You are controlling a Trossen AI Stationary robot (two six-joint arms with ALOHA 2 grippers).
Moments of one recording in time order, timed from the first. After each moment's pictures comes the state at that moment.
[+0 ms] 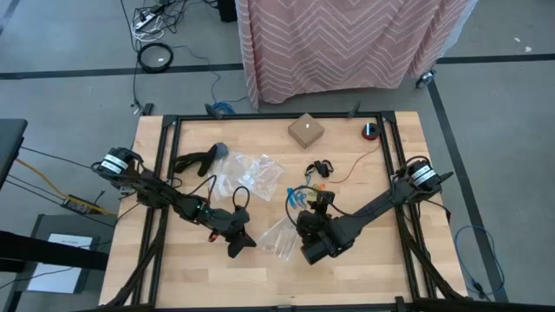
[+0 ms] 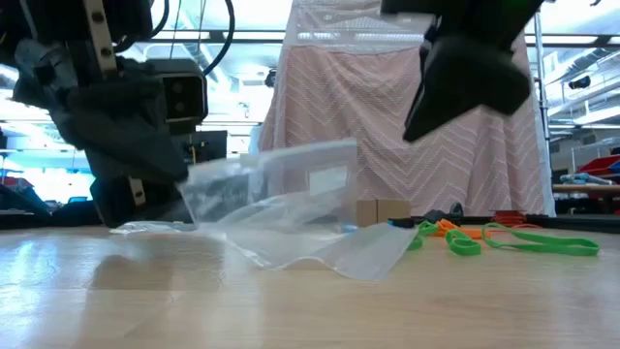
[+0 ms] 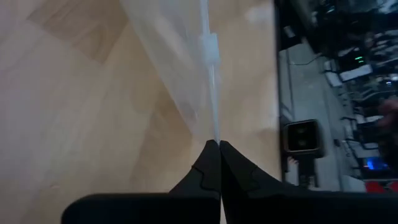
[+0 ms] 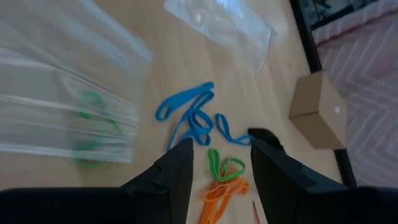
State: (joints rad) left arm -0.40 1.60 0.49 0.61 0.05 -0.97; right arm 0.53 1.92 1.40 -1.04 0.86 0.68
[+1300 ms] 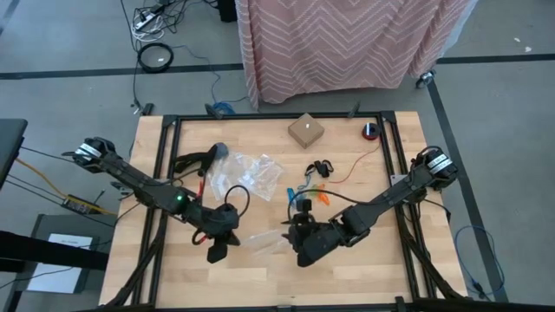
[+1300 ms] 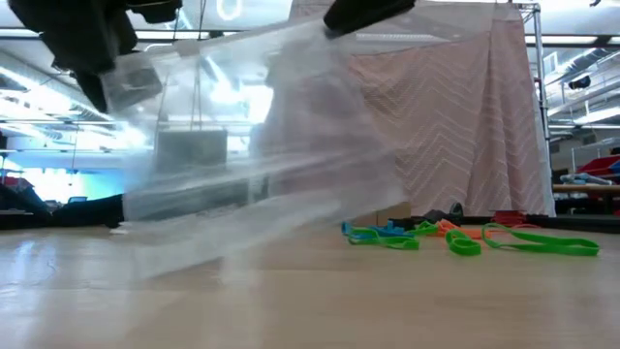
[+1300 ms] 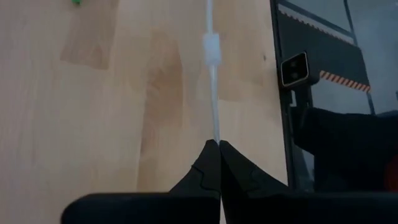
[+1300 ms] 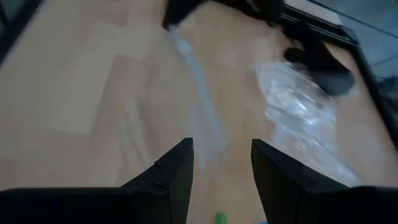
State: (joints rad) left arm -0.48 1.28 0.78 -0.26 0.02 -0.67; right arm 0.52 1.75 1.34 -0.36 0.59 0.10
